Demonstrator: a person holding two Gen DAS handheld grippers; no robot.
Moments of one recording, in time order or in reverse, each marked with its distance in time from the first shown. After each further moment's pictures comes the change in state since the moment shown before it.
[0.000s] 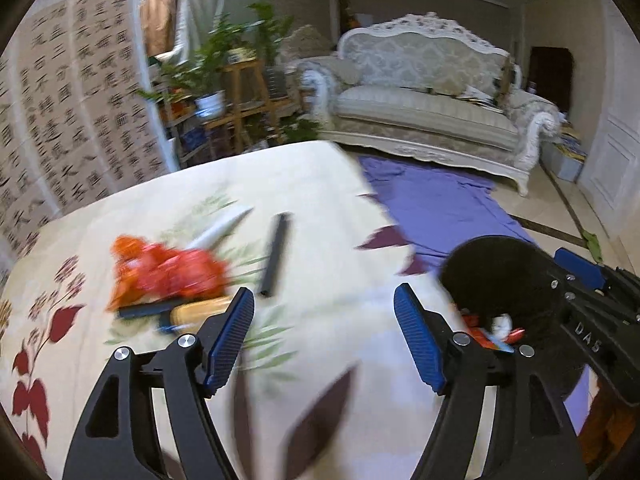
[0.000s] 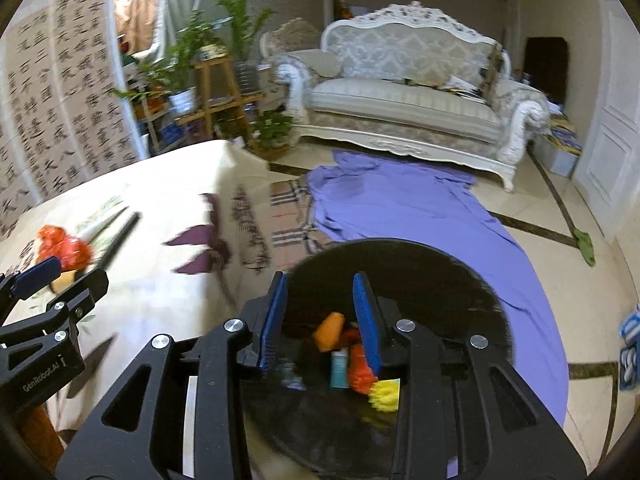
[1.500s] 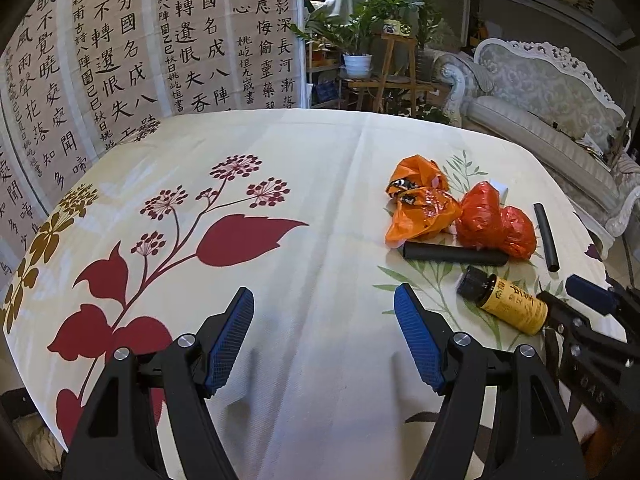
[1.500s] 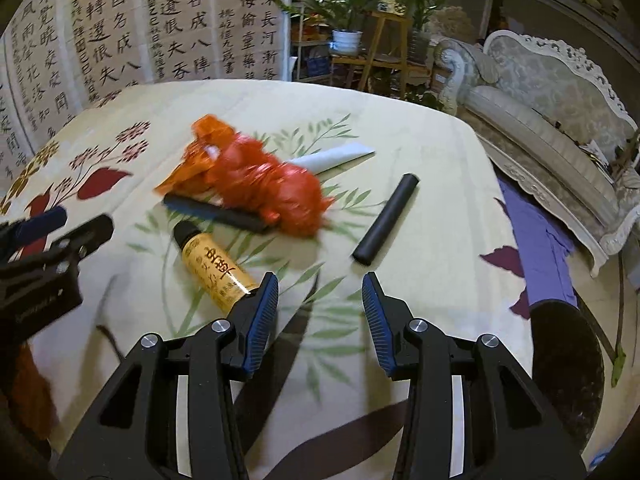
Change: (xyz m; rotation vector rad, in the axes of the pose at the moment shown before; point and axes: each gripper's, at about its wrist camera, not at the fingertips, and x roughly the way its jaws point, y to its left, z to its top) left arm -0.007 0.200 -0.052 -0.315 0.085 0.252; right arm 0.025 0.205 -0.014 -0.412 0.141 0.266
